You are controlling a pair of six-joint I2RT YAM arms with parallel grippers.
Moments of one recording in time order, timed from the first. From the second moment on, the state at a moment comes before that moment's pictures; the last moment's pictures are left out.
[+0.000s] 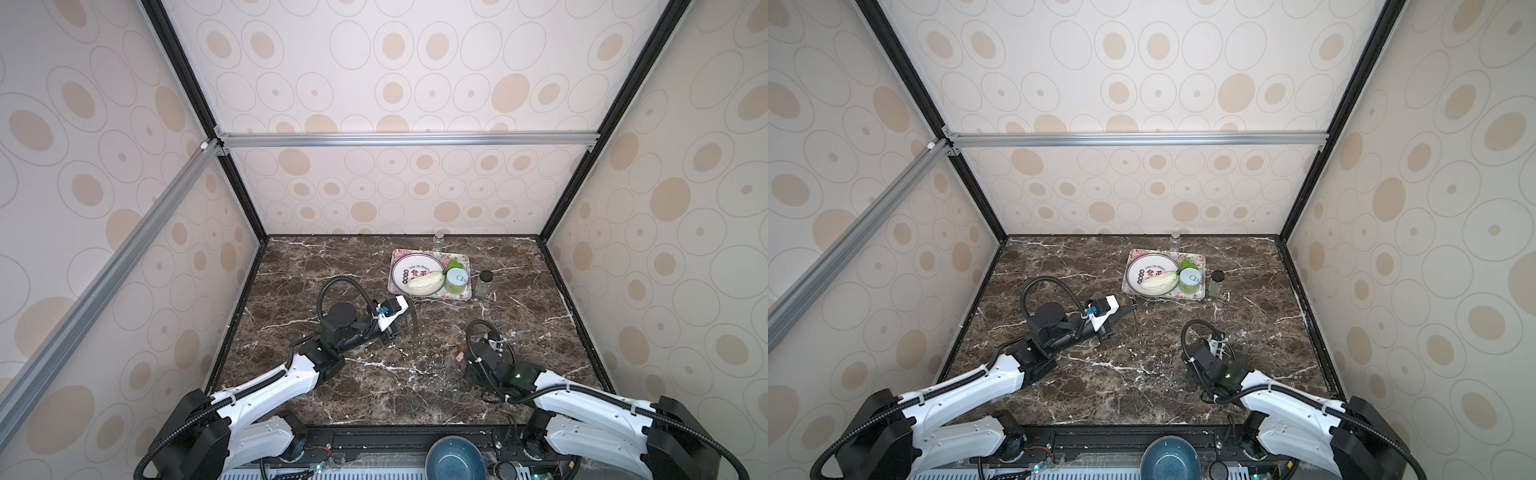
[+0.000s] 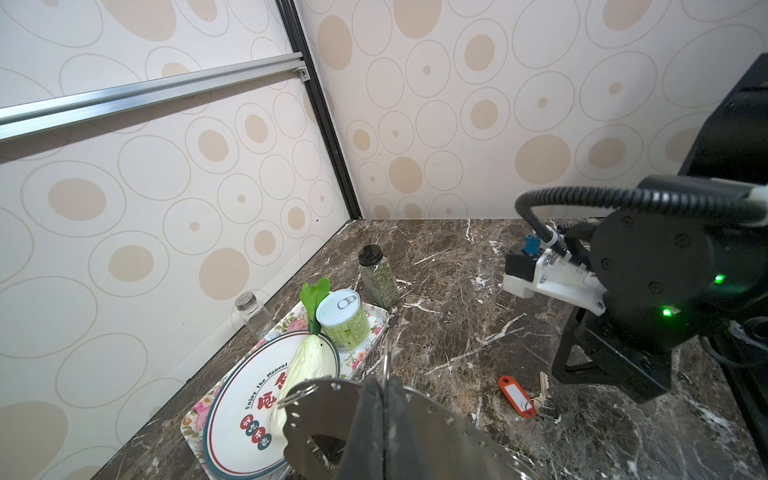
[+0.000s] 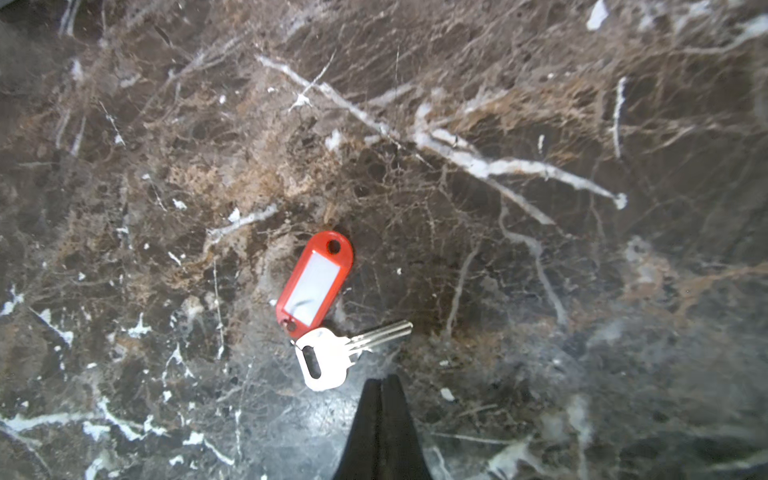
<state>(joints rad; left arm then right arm) -0.72 1.13 0.58 0.50 0.35 0.30 0.81 1.05 0.38 -0.44 0.32 1.06</state>
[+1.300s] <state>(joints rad) -0.72 1.10 0.57 0.50 0.34 0.30 0.67 1.58 0.63 0.01 0.17 0.70</state>
